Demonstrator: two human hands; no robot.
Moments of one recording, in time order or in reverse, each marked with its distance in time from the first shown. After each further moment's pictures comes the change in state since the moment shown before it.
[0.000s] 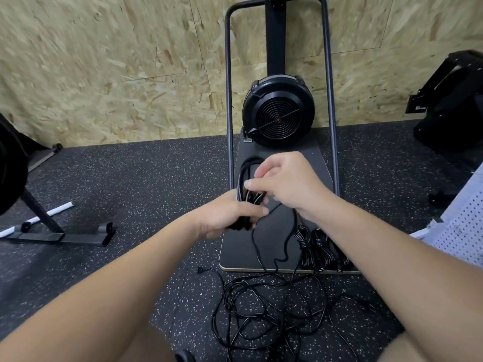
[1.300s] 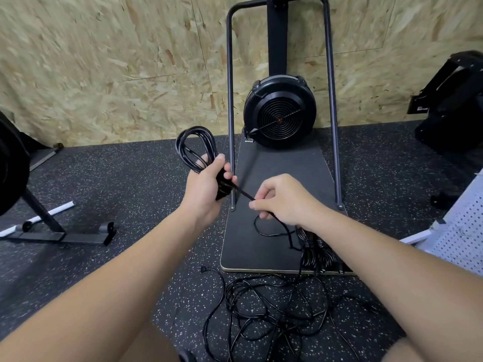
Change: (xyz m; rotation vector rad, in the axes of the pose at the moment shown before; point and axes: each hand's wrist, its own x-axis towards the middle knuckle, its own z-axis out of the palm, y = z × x) left_hand 0.005 0.023 -0.020 -0.568 0.617 0.342; right_hand 0.003 0.034 0.016 -0.249 -0.142 0.049
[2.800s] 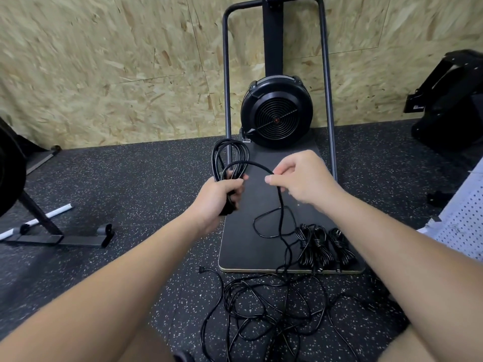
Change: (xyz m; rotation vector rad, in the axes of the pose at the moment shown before) left_hand -0.006 -0.023 -0.003 0.332 -0.188 -0.171; right_hand 0.002 0.000 -0.049 0.025 0.263 0.033
